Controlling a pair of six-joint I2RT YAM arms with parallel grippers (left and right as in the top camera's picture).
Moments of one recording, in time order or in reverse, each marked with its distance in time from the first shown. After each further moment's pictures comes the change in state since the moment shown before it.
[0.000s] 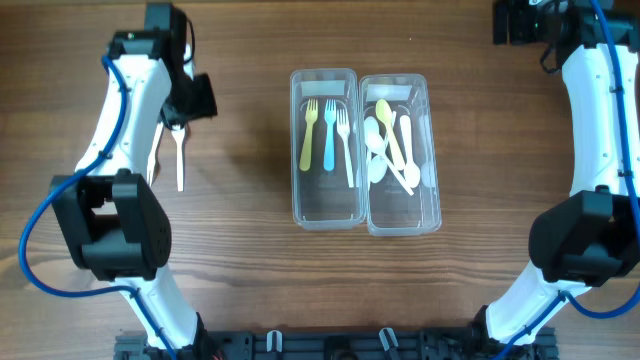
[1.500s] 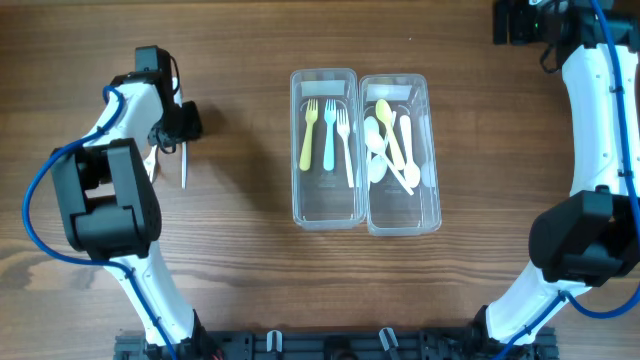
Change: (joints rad) left arm 0.116 0.134 -0.213 0.369 0.021 0.083; right arm 0.000 0.000 0.000 0.000 0.000 0.000
